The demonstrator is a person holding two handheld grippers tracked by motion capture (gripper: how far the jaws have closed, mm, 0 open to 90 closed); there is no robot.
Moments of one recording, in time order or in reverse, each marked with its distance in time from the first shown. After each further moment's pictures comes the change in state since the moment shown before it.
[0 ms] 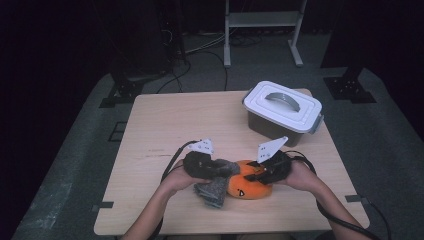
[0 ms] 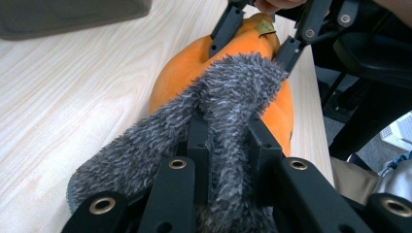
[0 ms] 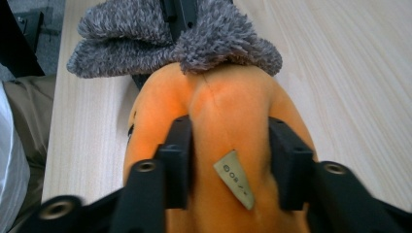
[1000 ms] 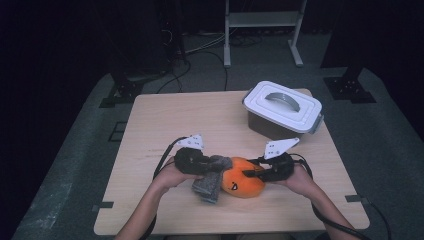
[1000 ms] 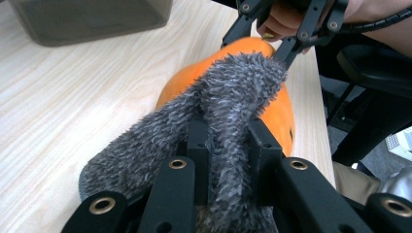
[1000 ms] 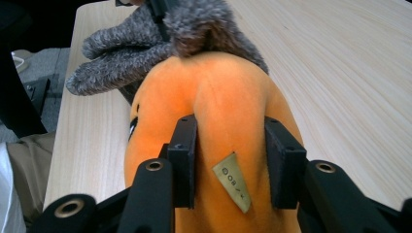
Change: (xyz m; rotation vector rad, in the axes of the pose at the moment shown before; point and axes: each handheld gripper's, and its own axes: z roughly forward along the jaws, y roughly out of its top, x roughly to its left) left arm 0.005 -0.002 -0.021 -0.028 0.029 -0.019; right arm -0.004 -0.020 0.000 -0.198 -0.016 0.125
